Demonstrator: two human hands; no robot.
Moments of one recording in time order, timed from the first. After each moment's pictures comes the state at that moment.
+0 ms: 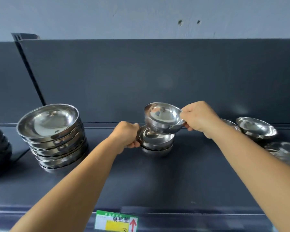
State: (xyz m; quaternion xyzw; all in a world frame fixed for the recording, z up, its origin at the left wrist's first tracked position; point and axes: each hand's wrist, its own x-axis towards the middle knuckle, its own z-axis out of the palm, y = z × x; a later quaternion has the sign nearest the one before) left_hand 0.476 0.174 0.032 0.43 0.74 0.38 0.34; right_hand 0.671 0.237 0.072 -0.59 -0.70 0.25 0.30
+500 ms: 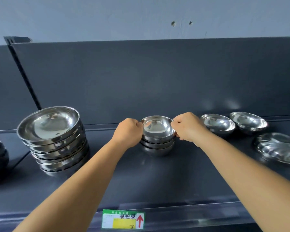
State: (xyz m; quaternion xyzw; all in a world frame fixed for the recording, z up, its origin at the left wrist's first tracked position) left_hand 0.478 0.168 0.032 0.57 0.74 0.31 0.16; right_hand 0.654 0.212 0.044 -0.61 -0.72 0.22 0.24
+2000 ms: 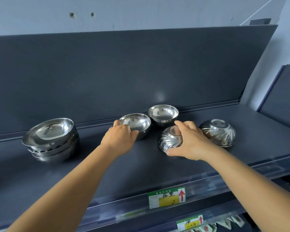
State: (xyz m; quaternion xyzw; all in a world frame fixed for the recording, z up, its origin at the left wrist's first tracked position) left_hand 0.722 0.223 0.002 0.69 0.71 0.14 0.05; right_hand 0.944 0.216 0.003 -0.63 -0.75 0.17 0.12
